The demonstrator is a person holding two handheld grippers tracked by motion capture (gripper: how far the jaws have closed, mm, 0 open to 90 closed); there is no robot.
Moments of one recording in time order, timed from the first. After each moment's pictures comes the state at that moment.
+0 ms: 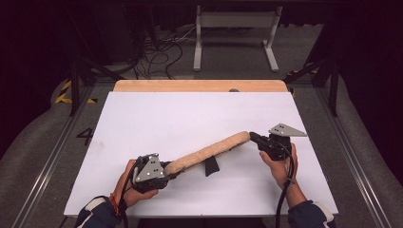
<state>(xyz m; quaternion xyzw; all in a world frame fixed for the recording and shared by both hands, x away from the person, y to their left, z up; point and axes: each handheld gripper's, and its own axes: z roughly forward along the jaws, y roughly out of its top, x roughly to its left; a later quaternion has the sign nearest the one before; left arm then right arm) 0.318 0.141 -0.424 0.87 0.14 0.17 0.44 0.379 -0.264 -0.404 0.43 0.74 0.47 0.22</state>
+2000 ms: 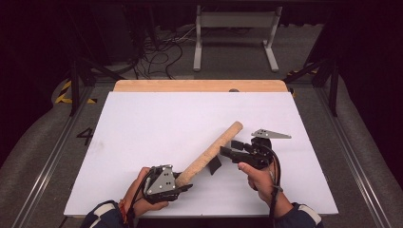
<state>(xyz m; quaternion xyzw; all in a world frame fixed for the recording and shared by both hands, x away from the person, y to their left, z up) 0.296 0.112 -0.426 0.88 0.08 0.14 0.44 0.350 -0.200 -0.388 0.47 0.71 0.52 0.05</state>
